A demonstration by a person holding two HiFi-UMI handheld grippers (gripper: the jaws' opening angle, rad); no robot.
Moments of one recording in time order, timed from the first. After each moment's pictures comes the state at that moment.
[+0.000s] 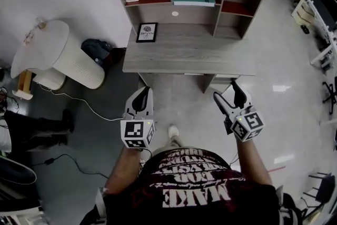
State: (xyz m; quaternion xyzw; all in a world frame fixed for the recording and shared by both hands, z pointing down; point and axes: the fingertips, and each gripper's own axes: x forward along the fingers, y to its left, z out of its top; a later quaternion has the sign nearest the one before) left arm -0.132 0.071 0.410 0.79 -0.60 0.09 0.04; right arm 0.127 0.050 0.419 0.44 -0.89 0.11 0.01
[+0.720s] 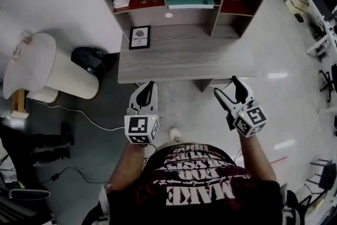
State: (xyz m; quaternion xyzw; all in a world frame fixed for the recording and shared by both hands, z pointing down) left arm -0.139 -0.046 0.421 0.82 -0.56 0.08 0.06; right arm 0.103 -0.041 0.420 0.46 -0.88 0.11 0.04
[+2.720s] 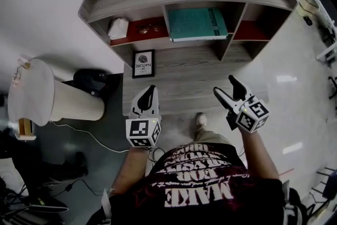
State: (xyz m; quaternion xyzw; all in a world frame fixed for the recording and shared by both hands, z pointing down) left arm -0.154 -0.249 0.434 0.82 -0.56 0.10 0.07; right arm 0.083 -0.256 0.443 0.42 -0.89 0.19 0.00
